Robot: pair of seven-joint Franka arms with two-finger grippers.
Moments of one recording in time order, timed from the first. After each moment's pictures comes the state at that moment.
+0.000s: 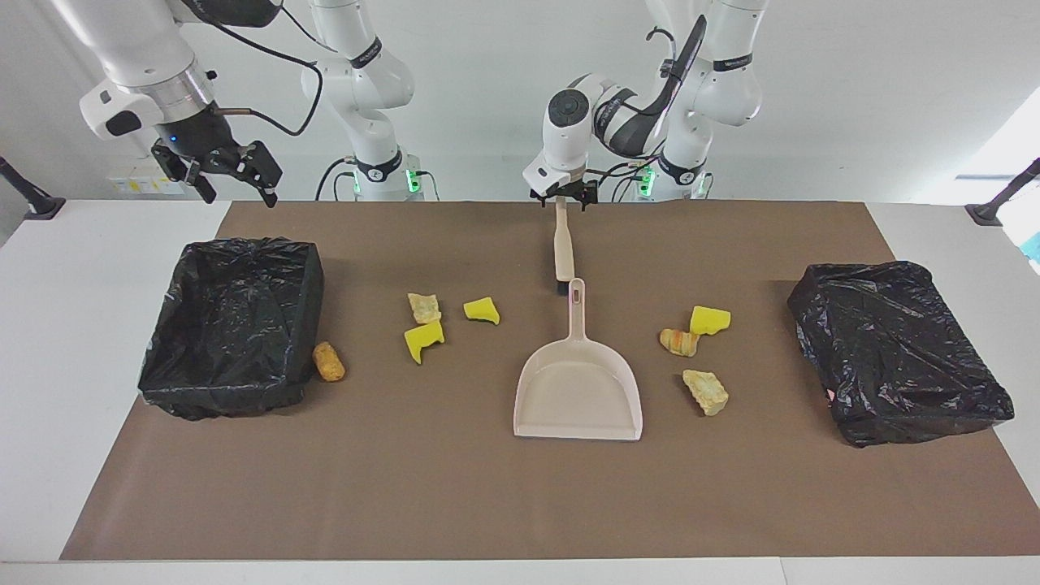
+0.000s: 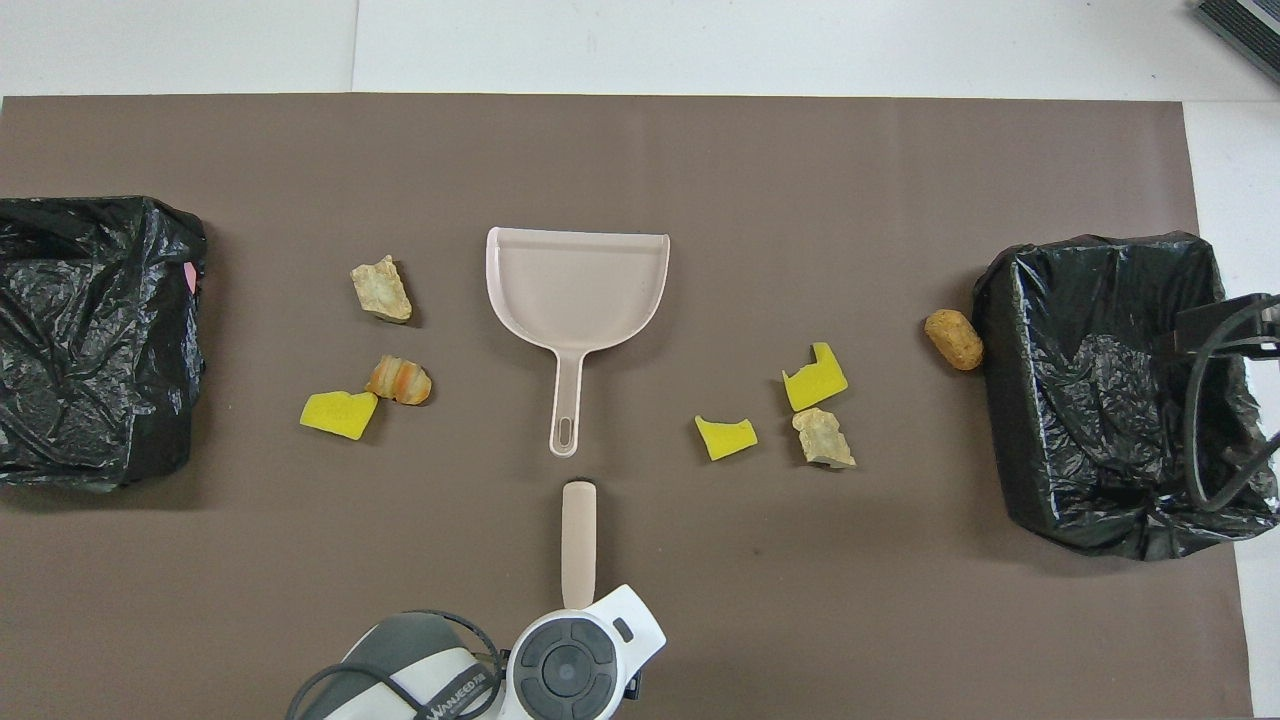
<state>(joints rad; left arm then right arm) -0.78 -0.13 -0.18 -2.46 -0.22 2.09 -0.60 0.00 -0.03 -0.08 -1.55 0.01 1.49 0.03</state>
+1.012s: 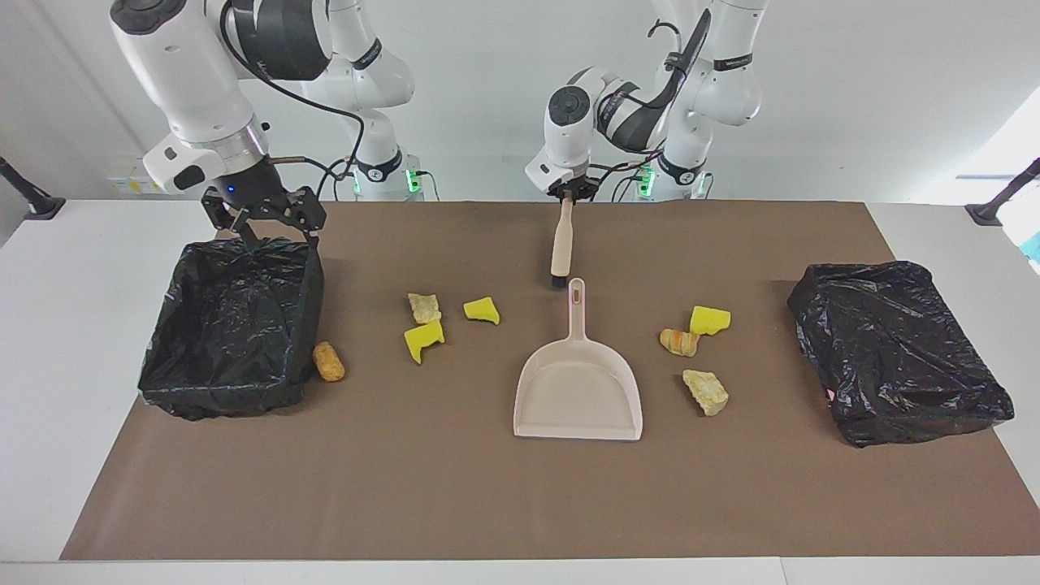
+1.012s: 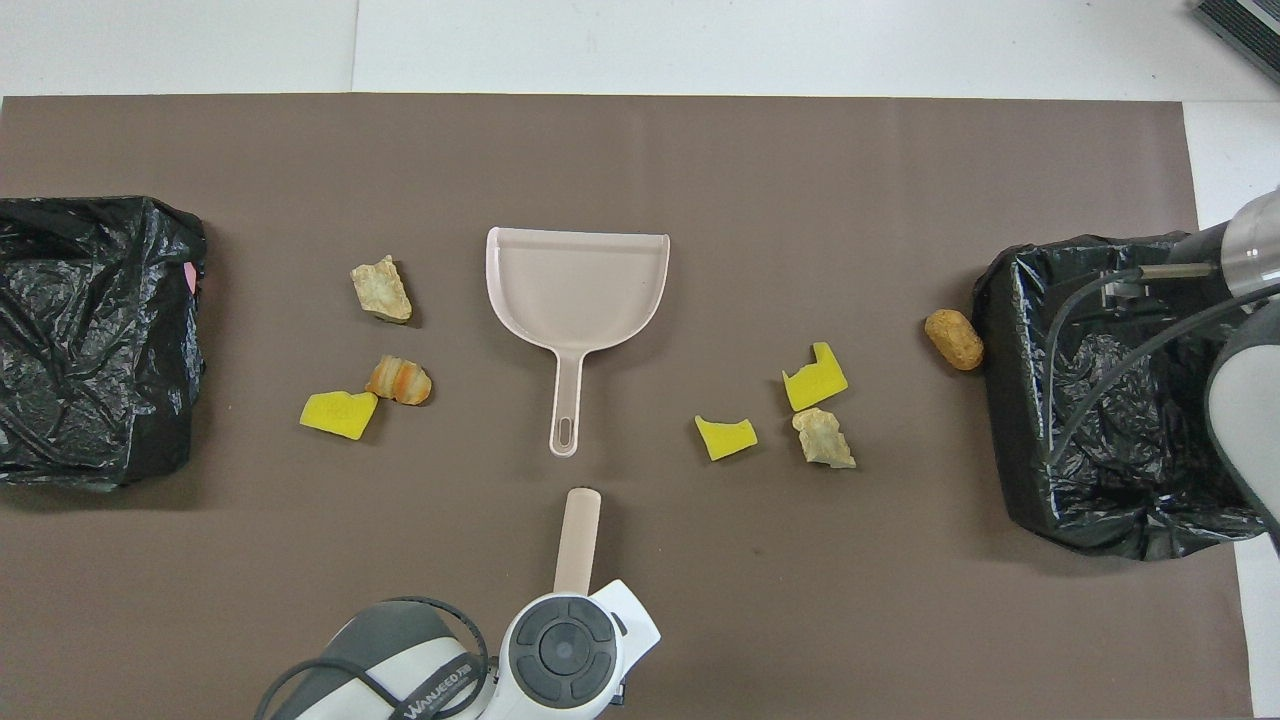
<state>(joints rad) -0.77 -0.16 -0.15 -2.38 -0.22 1.91 -0.59 0.08 0.02 -0.06 -1.65 0.01 1.69 0.04</state>
